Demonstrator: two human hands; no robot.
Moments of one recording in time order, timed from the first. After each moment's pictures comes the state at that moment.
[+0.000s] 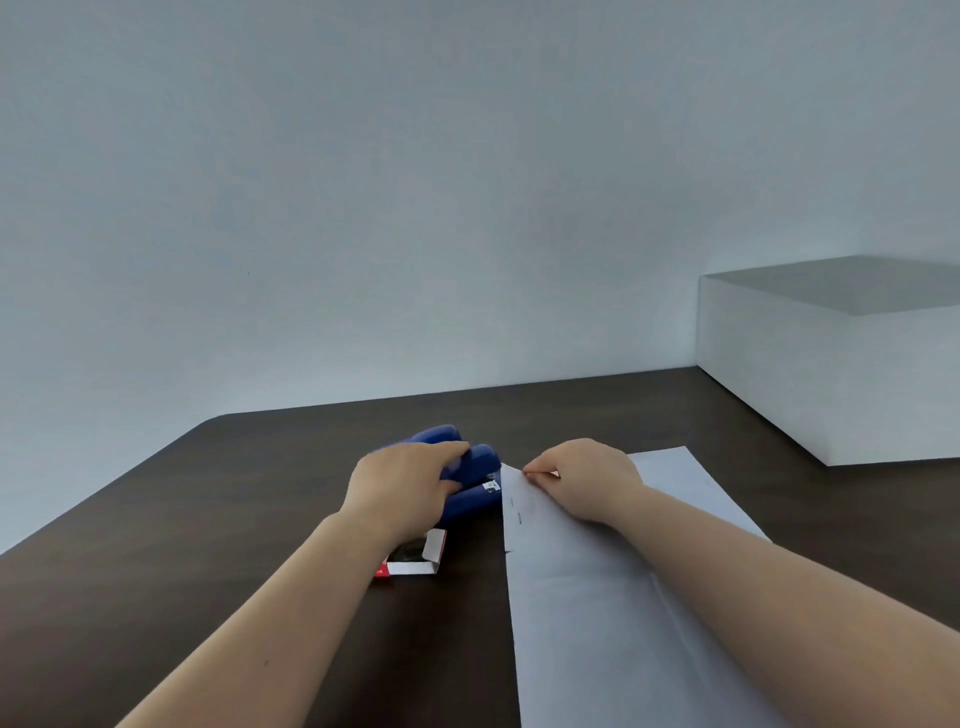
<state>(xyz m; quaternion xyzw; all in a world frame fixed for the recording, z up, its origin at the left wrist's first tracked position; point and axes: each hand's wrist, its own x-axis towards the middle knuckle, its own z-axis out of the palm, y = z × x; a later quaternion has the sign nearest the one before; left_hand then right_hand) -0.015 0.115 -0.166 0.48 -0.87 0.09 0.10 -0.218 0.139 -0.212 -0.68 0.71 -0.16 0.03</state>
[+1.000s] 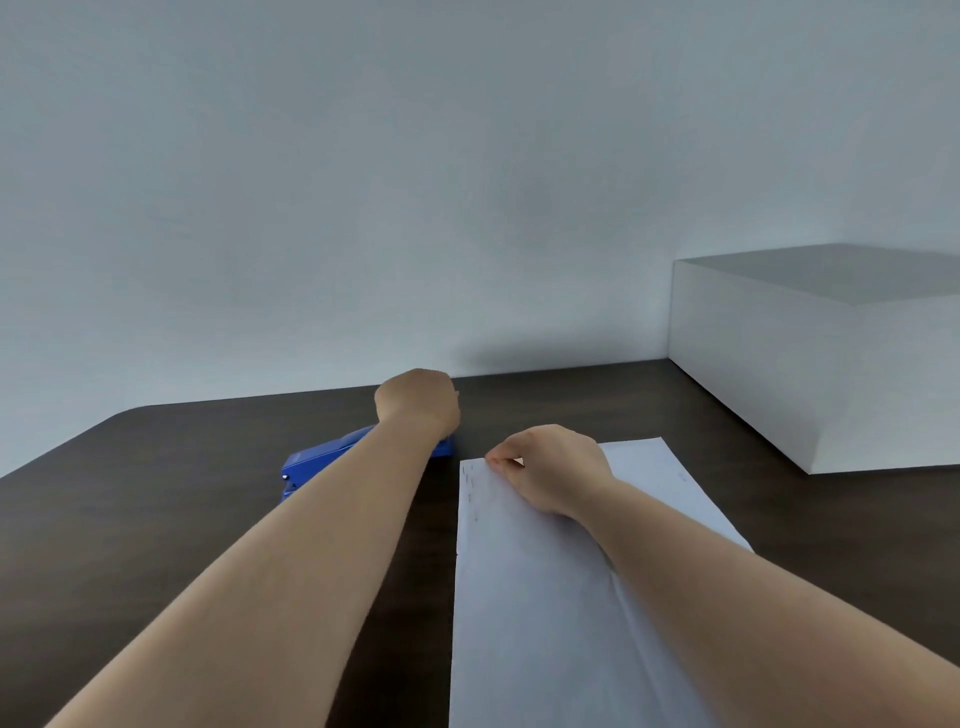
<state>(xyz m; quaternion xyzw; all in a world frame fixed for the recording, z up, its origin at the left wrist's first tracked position) -0.129 0.010 -0.169 0.57 -0.81 0.12 0.06 -0.243 0.116 -0.217 -0.67 0.71 -0.19 0.01</state>
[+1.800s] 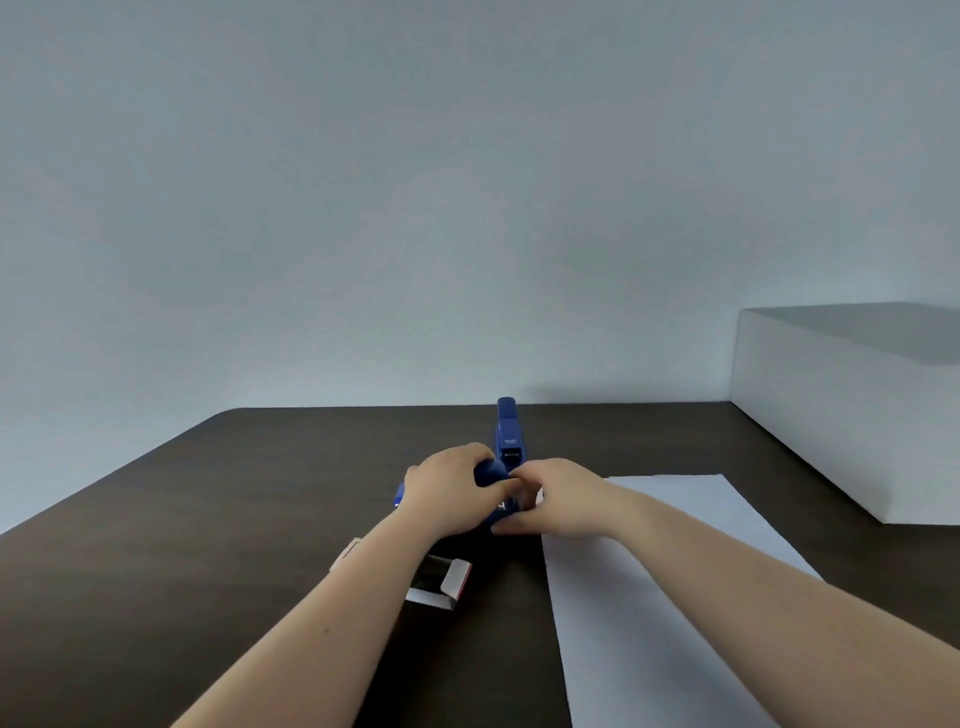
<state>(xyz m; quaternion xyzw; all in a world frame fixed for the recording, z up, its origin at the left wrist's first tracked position) -0.036 0.069 -0.192 0.50 -0.83 -0.09 0.21 -0.185 0.112 -0.195 -0.73 0.64 -0.18 0.16</state>
